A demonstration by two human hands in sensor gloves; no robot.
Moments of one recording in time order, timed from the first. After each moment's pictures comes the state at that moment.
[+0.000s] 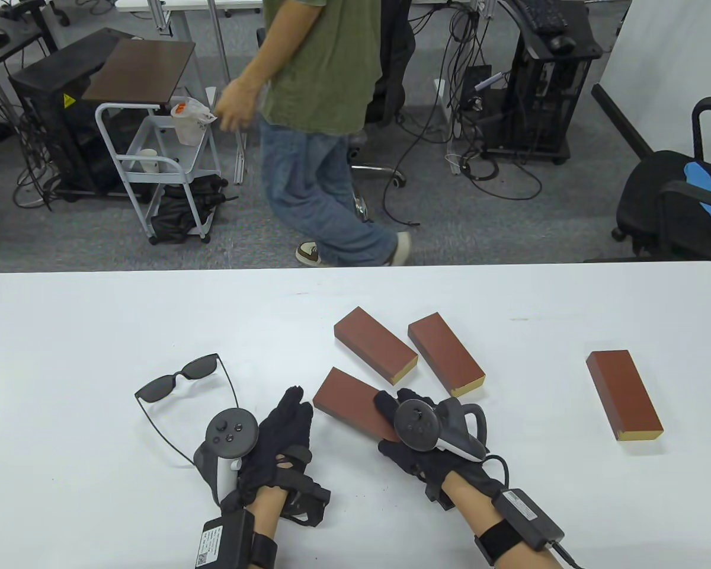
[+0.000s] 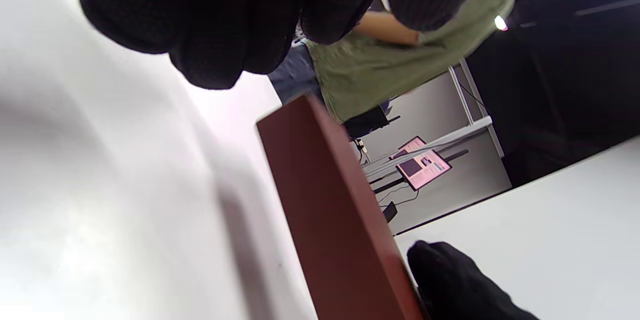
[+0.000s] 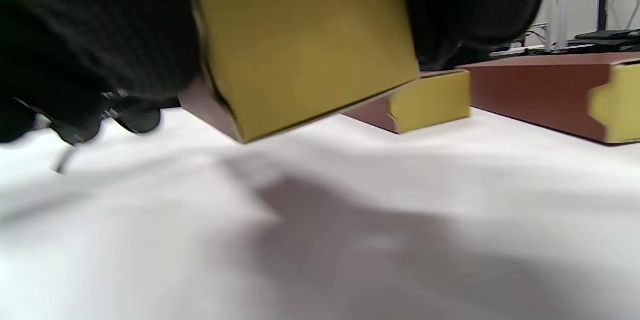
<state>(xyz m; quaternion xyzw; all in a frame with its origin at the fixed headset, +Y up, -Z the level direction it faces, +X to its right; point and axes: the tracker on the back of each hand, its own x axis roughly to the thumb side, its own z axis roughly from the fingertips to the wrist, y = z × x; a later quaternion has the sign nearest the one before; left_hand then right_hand) -0.178 -0.745 -0.316 -0.01 0.07 0.49 0.87 0.086 -0.729 -0.351 0.18 0.00 0.98 0.08</state>
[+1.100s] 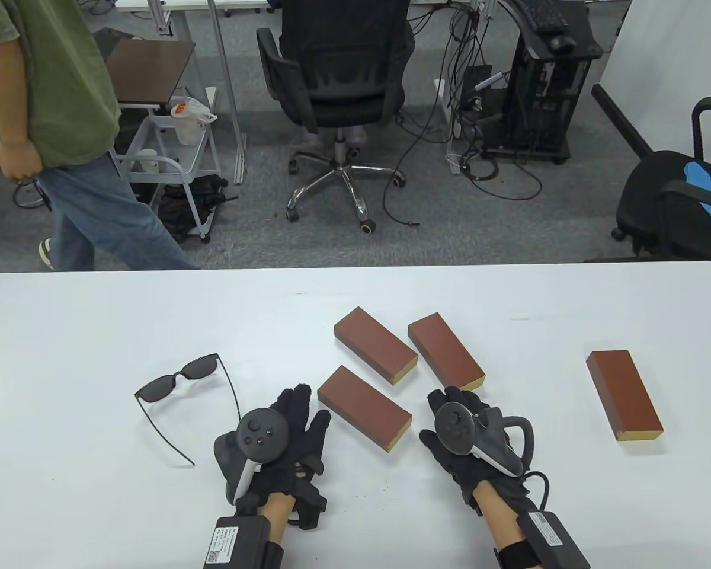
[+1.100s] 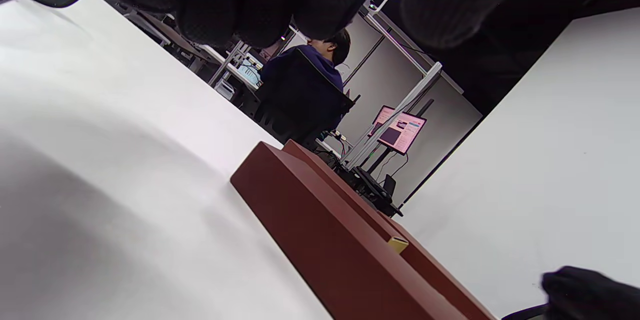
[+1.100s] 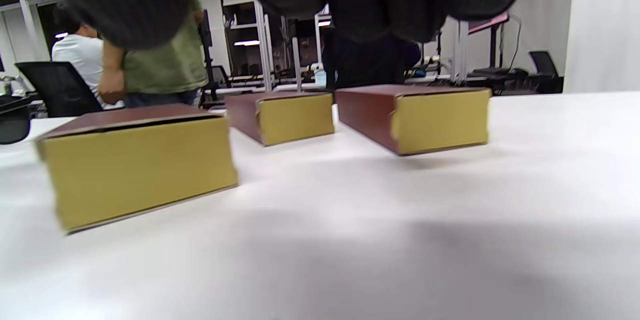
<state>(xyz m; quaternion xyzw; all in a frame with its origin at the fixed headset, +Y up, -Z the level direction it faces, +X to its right) -0.161 -0.737 -0.318 0.04 0.02 0.33 0.94 0.153 -0.727 -0.330 0.07 -0.06 0.99 0.07</state>
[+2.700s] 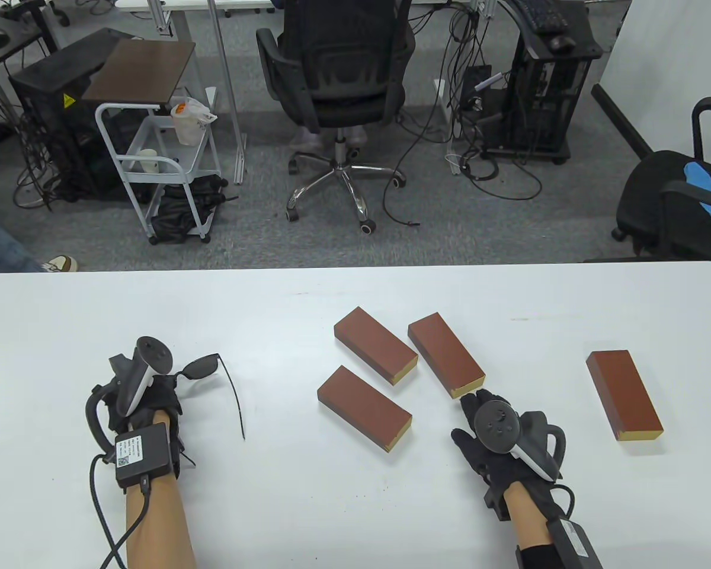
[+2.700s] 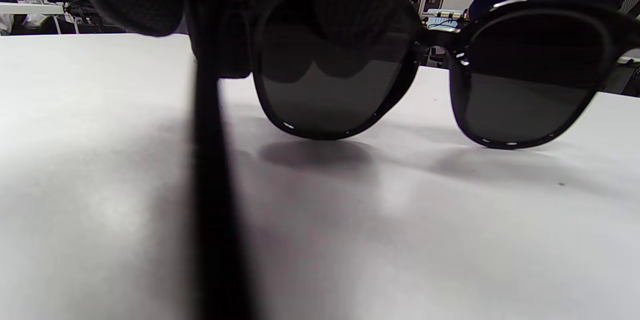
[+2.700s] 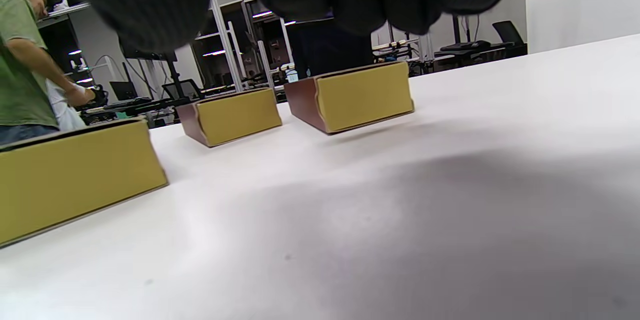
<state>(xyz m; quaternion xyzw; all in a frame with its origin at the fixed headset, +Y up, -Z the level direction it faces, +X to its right) -0.361 -0.744 -0.421 -0.08 0.27 0.06 0.96 0.196 -0.739 -0.334 0.04 -0.02 0.99 0.13</state>
